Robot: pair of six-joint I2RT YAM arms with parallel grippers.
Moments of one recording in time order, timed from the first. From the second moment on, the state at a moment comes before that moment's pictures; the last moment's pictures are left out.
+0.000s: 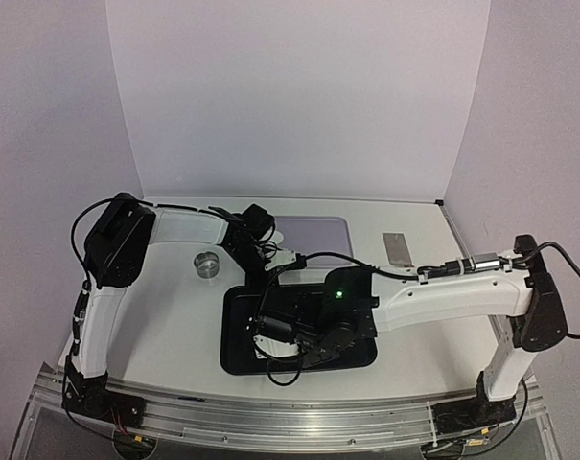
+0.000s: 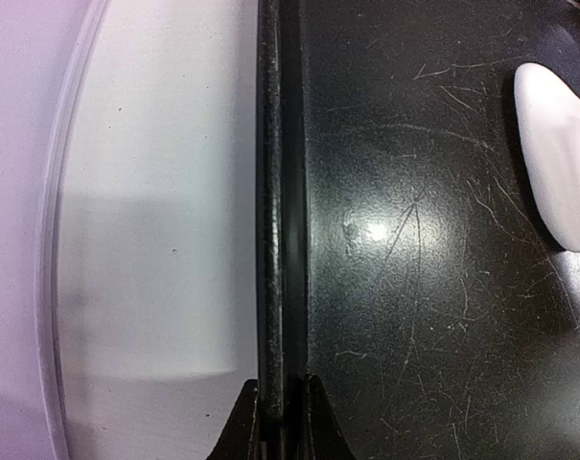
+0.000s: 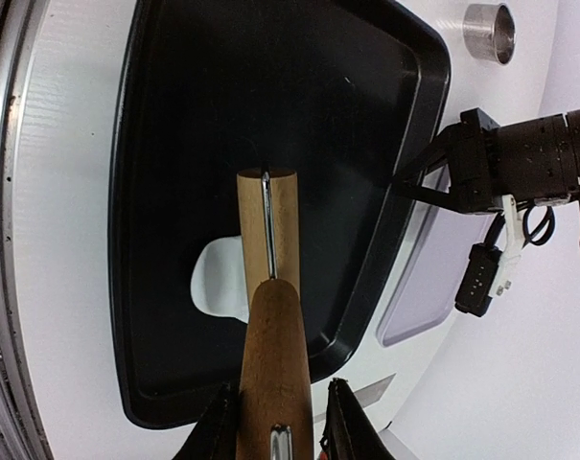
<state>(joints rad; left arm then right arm) -0.72 2.24 1.66 -0.59 0.38 0.74 1.39 1.85 1.51 -0.98 0.52 -0.57</state>
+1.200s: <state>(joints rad) -0.72 2.24 1.66 -0.59 0.38 0.74 1.38 1.80 1.34 -0.90 0.55 -0.08</state>
